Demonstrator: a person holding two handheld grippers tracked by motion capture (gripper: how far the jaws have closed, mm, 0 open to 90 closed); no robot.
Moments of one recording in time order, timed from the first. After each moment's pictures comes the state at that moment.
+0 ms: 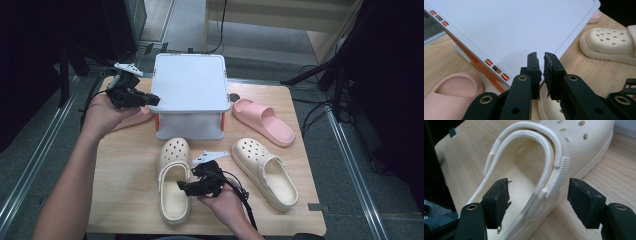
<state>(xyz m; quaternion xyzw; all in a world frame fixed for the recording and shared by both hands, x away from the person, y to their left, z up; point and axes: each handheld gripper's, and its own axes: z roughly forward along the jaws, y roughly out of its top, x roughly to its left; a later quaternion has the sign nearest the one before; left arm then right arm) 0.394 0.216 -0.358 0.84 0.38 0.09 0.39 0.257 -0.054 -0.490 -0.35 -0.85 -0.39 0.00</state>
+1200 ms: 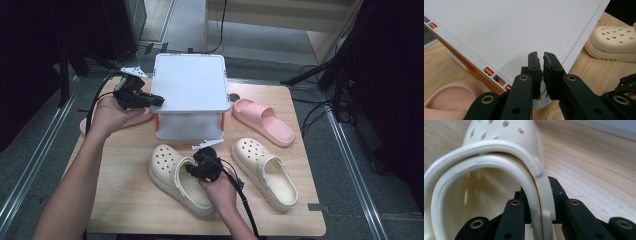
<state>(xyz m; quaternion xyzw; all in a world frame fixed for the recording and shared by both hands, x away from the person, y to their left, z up) 0.409 0.214 -0.378 0.84 0.36 0.09 0.40 0.300 -0.045 -0.501 -0.42 -0.84 -0.34 -0.01</state>
